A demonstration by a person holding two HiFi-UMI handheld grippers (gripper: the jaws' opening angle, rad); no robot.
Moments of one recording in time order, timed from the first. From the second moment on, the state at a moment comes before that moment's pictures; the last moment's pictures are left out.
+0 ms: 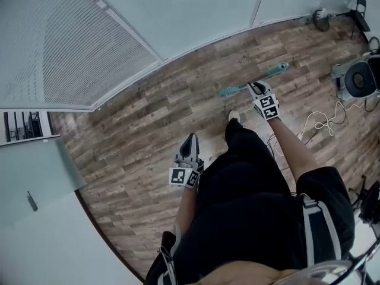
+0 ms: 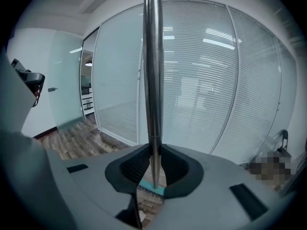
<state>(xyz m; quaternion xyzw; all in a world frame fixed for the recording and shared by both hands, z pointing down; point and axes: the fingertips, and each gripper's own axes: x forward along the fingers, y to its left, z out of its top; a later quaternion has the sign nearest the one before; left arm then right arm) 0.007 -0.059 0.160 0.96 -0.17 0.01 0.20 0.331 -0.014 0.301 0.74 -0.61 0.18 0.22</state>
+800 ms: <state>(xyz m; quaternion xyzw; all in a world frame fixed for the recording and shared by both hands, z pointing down) 0.270 -0.148 0.139 0.98 -0.13 0.05 0.14 0.557 -0.055 0.310 0.77 -0.58 0.21 0.17</state>
